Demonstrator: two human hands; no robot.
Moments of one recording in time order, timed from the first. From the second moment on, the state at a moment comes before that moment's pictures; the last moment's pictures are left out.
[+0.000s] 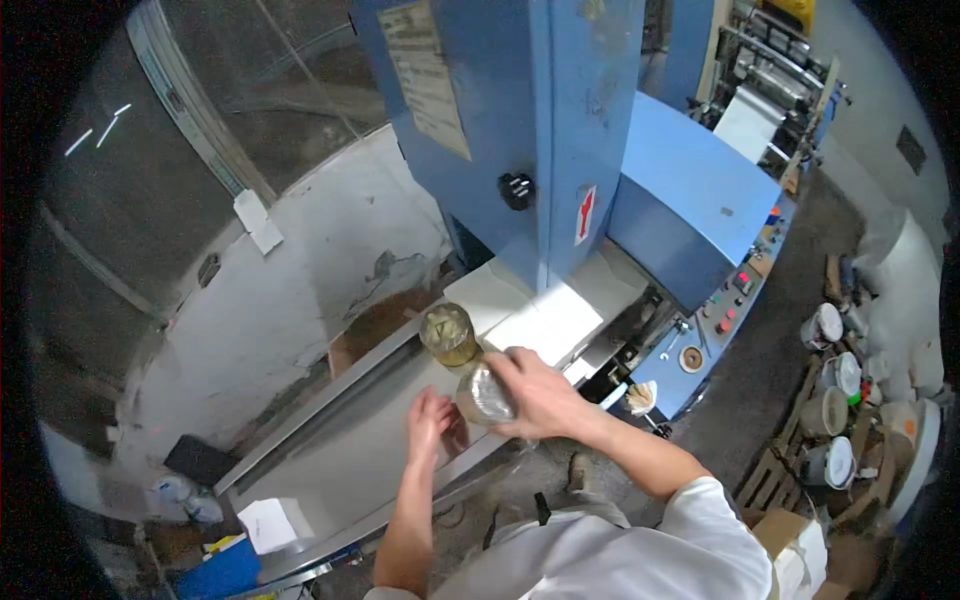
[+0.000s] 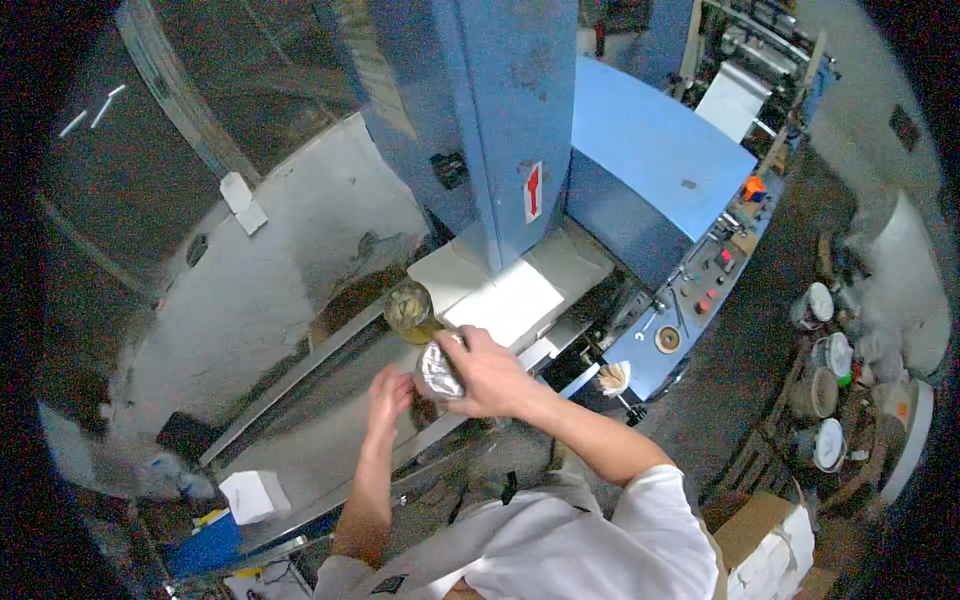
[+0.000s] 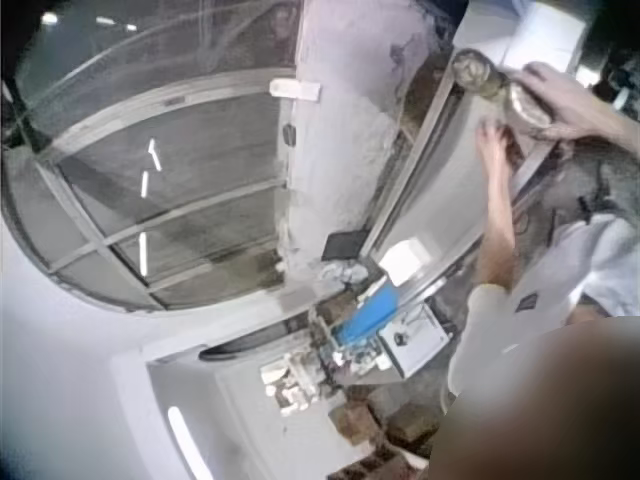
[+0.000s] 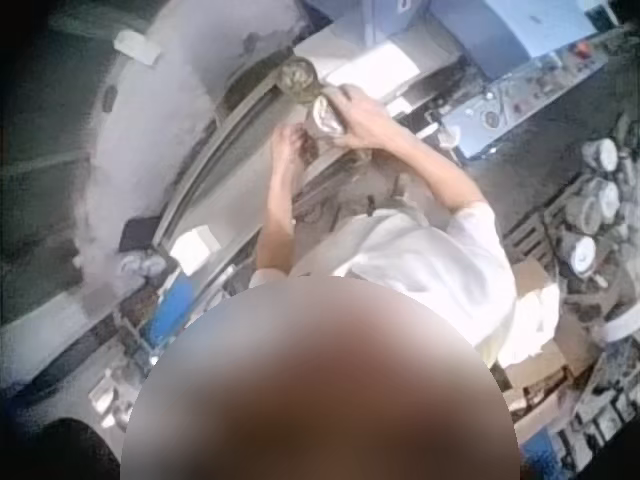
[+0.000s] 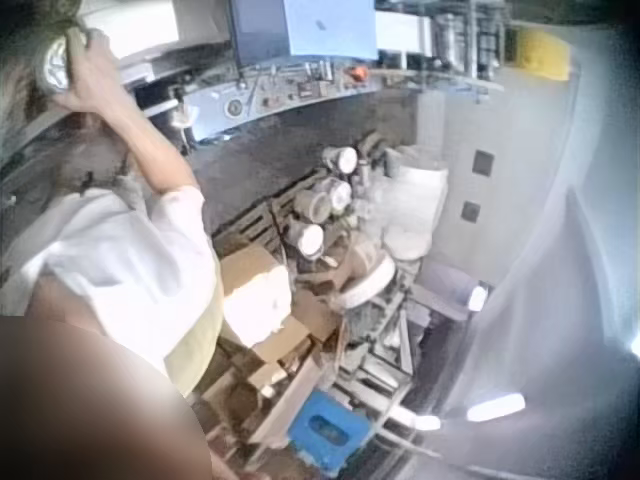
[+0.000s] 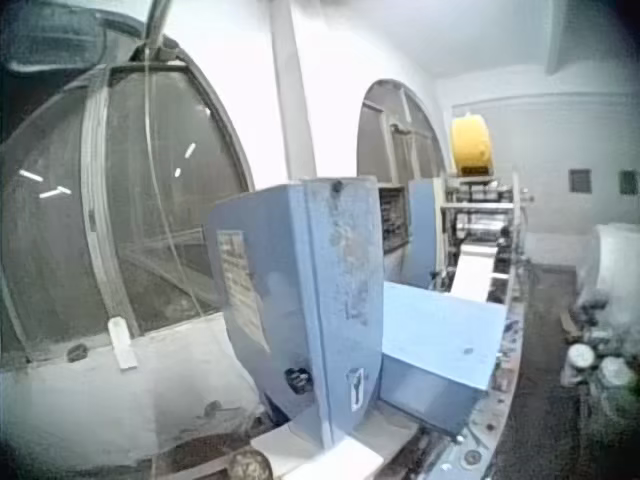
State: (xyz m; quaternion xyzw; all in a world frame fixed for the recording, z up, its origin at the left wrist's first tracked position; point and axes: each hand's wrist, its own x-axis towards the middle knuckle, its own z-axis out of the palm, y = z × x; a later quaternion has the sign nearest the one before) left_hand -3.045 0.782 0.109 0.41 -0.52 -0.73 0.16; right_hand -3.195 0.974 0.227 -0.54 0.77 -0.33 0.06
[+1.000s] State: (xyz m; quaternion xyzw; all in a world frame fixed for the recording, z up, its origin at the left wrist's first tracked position) left_hand -3.145 0.844 0.131 0.36 -0.73 -0.54 0.19; right_hand -3.247 1.155 0.148 -0.30 0.69 -0.56 0.34
